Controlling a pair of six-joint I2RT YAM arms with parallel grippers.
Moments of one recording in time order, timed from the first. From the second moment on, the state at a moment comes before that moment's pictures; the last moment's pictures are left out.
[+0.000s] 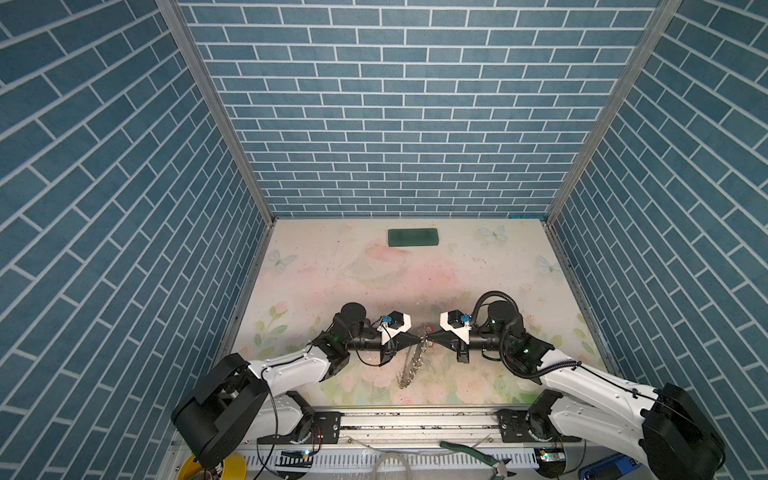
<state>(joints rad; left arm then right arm) -0.70 1.25 0.35 0.63 0.83 0.15 0.75 1.02 0.40 0.29 -0.73 -0.23</state>
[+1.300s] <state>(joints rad) -0.72 1.24 0.39 0.52 0.77 0.22 0.77 1.04 0.40 0.29 -0.72 -0.23</state>
